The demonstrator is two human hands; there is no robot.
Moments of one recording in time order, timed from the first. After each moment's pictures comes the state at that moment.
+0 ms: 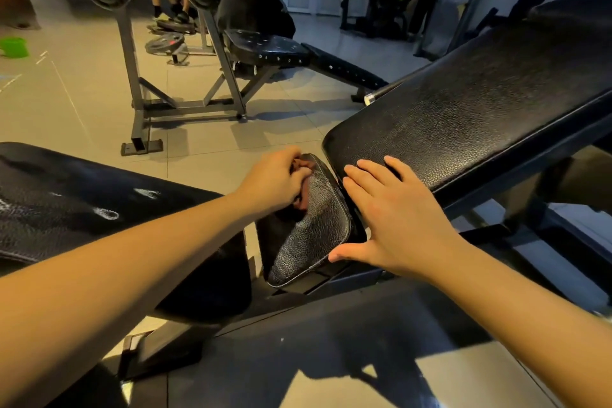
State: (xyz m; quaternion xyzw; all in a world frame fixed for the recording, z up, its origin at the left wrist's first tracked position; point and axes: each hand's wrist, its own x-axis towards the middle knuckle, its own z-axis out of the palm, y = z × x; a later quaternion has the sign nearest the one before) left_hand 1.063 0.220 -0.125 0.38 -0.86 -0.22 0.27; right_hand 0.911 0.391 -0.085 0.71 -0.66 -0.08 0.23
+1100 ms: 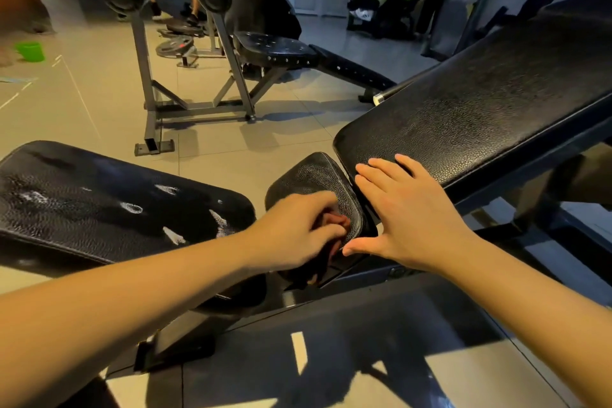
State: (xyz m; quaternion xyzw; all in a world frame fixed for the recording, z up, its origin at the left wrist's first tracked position) left_hand 1.103 0.296 -0.122 0.22 -0.92 -0.25 0.20; right_hand 0.913 0.394 -0.082 0.71 -0.66 -0.08 0.23
